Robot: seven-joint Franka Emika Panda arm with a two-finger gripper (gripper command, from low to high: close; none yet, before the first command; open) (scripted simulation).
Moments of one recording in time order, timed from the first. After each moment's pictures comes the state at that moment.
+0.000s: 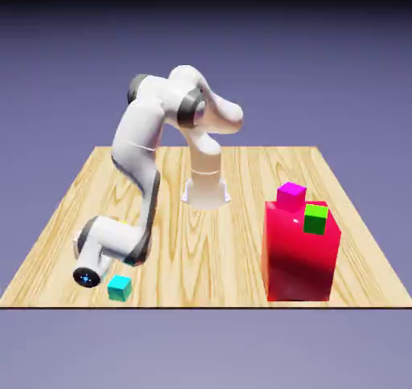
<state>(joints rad) -0.31 0.90 -0.27 -1.92 -0.38 1.50 0.46</state>
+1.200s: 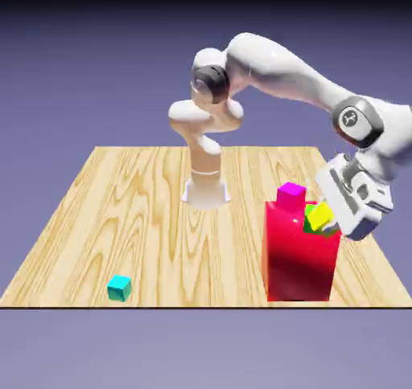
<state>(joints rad) 0.10 0.67 0.70 -1.31 -0.62 1.37 -0.10</state>
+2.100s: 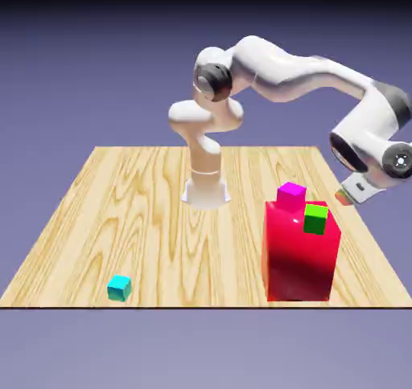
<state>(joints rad) 0.12 0.67 0.56 -1.44 0.53 1.31 1.02</state>
